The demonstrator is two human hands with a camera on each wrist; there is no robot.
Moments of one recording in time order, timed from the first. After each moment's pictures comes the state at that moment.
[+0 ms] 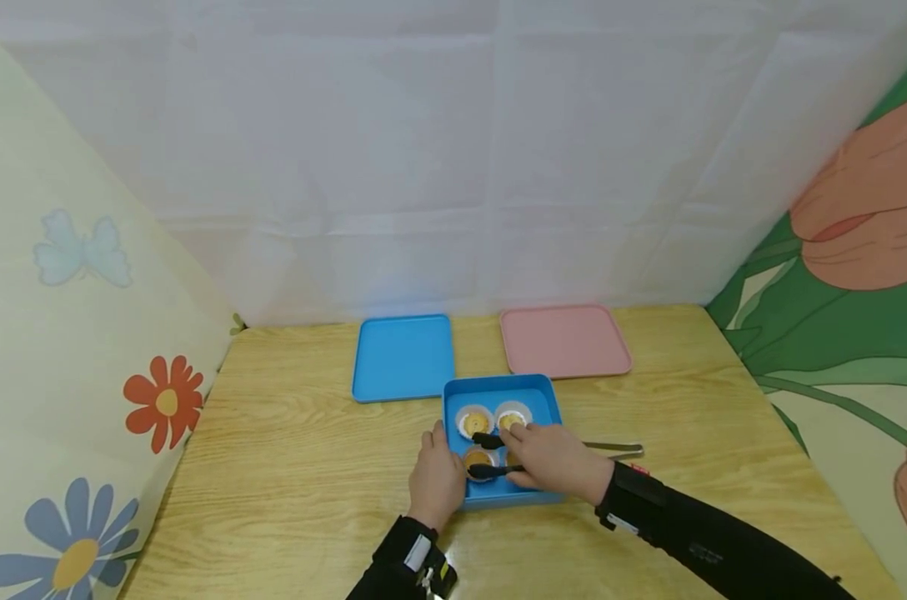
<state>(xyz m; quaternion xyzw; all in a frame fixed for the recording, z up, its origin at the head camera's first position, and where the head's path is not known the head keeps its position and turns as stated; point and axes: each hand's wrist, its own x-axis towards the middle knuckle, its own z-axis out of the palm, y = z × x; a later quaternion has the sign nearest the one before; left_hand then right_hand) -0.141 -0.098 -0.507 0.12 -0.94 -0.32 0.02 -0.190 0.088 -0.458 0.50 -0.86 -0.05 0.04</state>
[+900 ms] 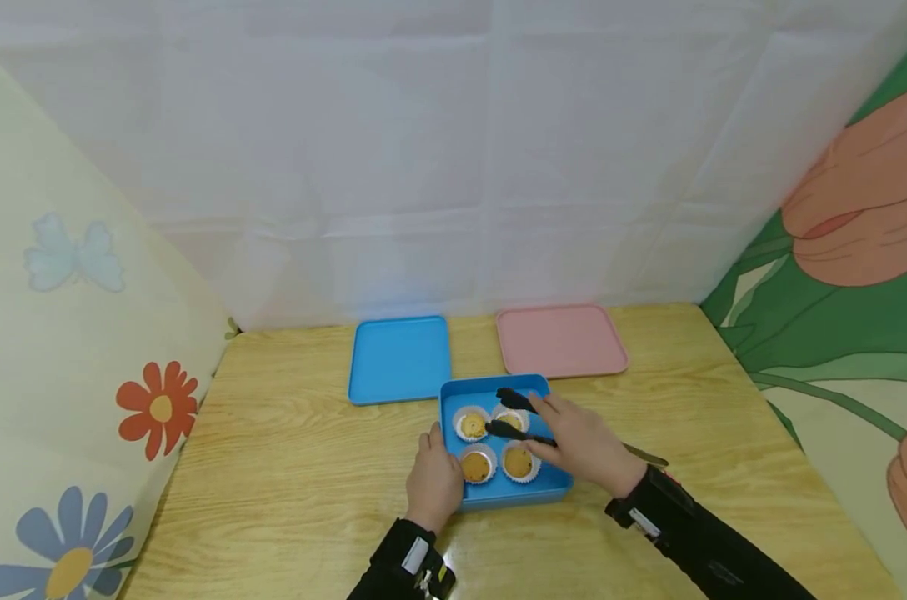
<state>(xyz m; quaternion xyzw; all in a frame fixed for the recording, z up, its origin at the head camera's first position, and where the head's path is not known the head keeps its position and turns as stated) -0.141 -0.097 -0.506 0.12 -0.94 -0.32 0.02 -0.195 0.121 -0.447 0.37 -0.92 0.10 0.10</state>
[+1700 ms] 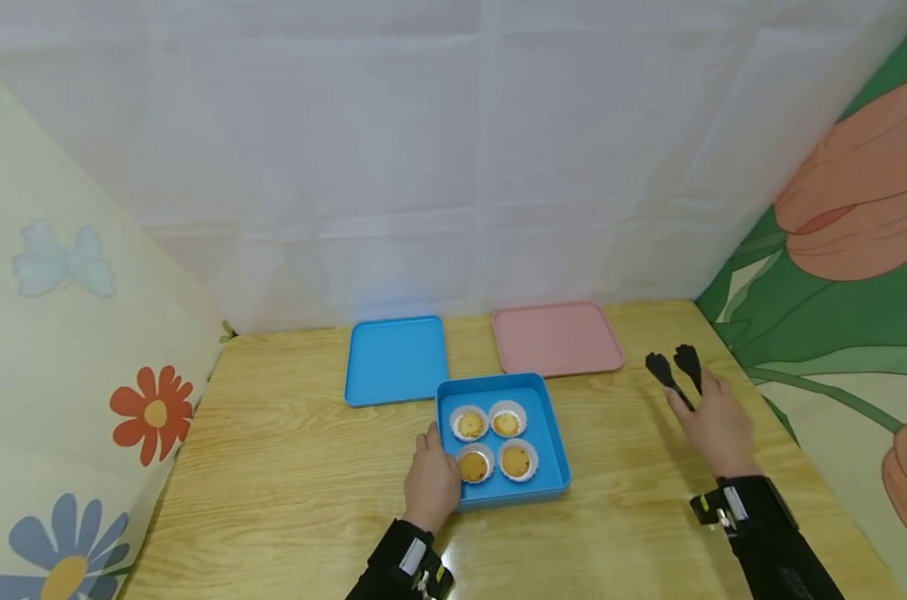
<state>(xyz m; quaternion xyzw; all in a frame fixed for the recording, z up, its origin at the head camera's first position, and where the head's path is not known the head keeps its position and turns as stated) -0.140 -0.097 -0.508 0.11 -0.94 -0.31 0.03 -0.219 0.276 -0.465 0.00 -0.98 0.17 0.13</state>
